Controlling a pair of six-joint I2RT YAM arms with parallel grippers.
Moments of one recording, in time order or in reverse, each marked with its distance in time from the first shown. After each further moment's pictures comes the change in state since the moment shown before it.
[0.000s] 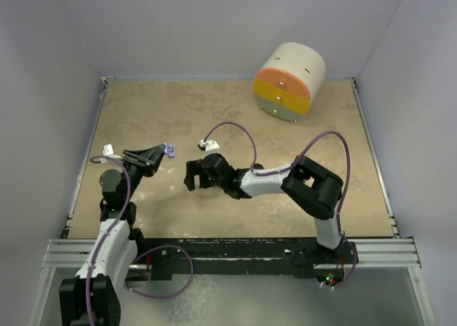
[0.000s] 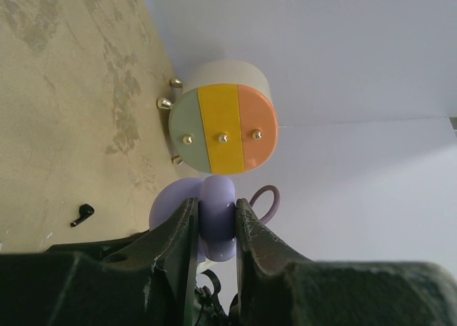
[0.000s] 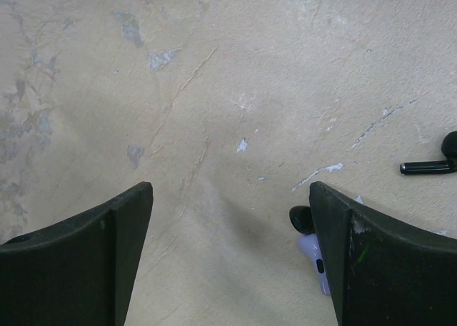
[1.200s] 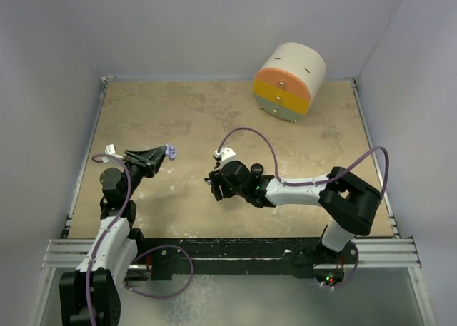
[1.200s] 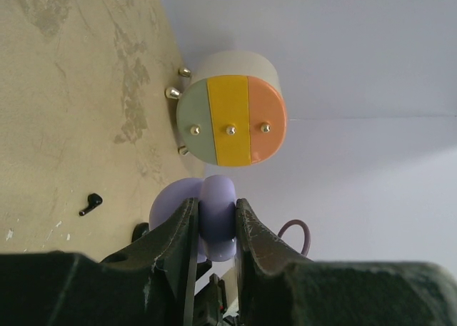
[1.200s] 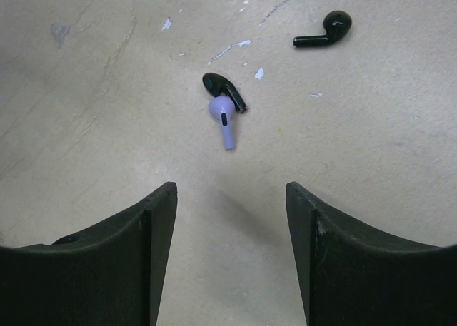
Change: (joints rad) left arm 0.016 0.048 0.000 0.010 0.048 0.000; right arm 0.000 -0.311 -0.243 -0.175 0.045 -0.181
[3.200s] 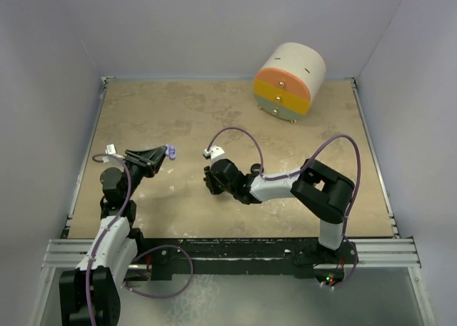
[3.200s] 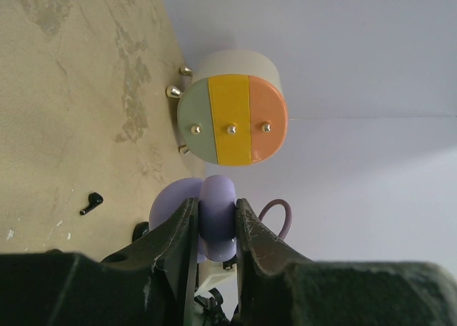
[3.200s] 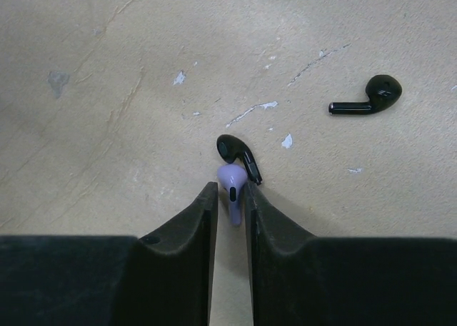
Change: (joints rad) left arm 0.000 0.014 0.000 0.008 0.003 0.000; right arm 0.000 0.218 0.099 0.163 -0.022 -0.019
